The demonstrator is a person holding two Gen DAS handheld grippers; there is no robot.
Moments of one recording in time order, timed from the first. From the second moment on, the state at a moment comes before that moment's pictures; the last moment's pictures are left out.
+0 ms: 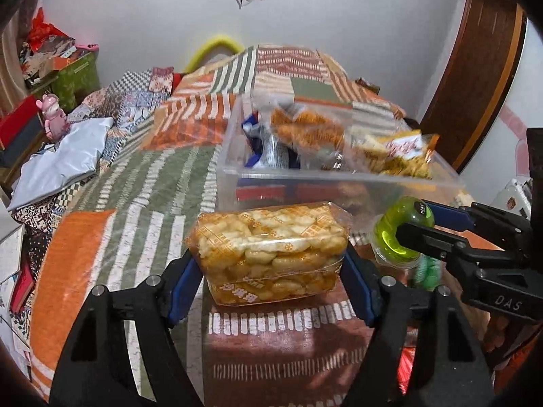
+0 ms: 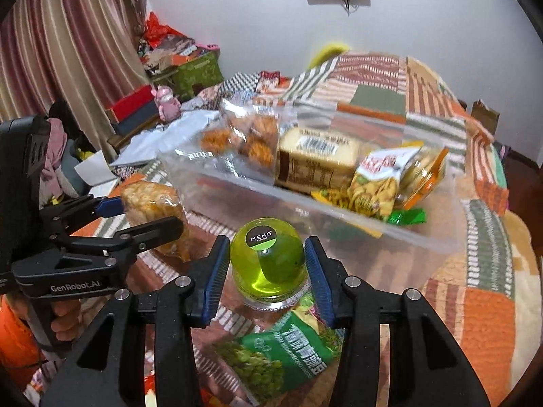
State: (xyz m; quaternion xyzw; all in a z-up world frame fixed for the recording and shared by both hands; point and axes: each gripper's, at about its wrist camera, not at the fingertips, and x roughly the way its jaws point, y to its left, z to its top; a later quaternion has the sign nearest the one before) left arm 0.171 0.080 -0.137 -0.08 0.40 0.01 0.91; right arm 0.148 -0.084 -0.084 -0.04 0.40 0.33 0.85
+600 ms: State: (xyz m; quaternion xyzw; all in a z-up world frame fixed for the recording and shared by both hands) left arm 0.200 0.083 -0.084 -0.07 0.34 0.01 0.94; right arm 0.173 -0.110 -0.034 0.01 0.33 0.30 0.89
